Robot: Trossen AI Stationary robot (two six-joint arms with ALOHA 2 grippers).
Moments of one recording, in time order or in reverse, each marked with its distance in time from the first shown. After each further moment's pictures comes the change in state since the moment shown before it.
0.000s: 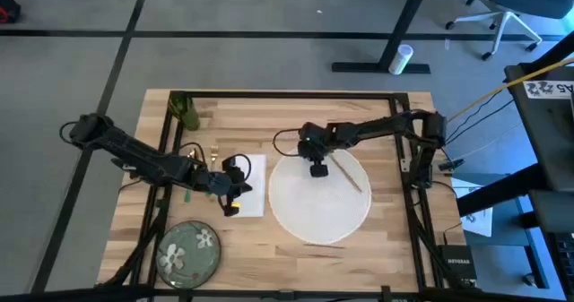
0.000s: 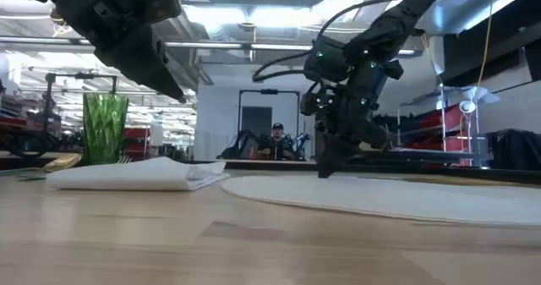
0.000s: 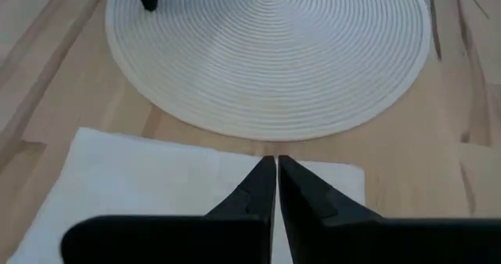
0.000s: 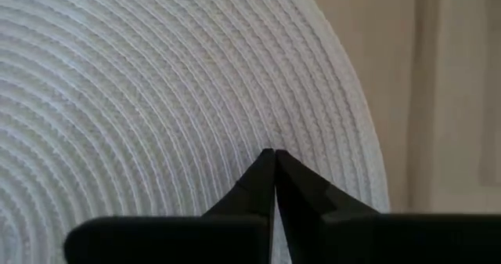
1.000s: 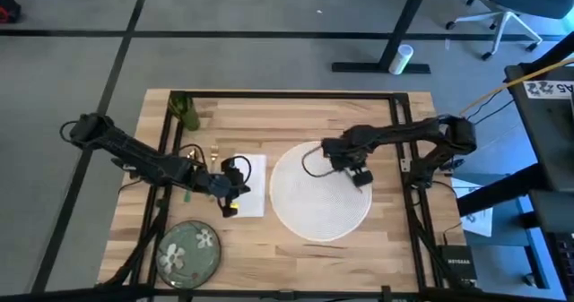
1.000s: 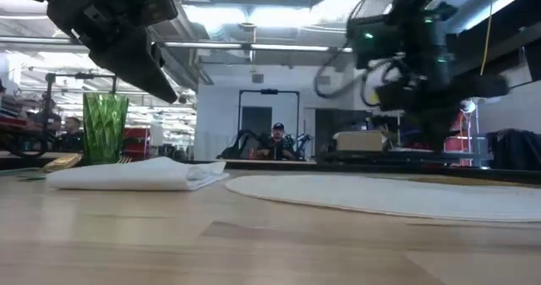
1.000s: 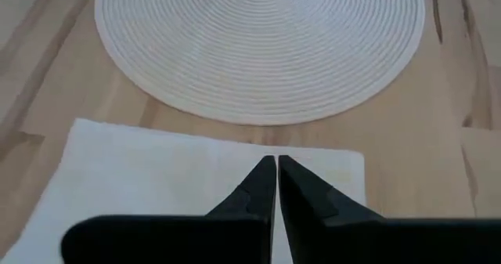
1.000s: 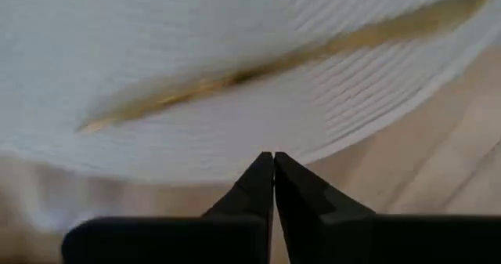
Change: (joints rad) left arm -0.018 0.000 0.000 -0.030 -0.001 0.001; right arm 0.152 -0.270 -0.069 -0.783 0.069 0.016
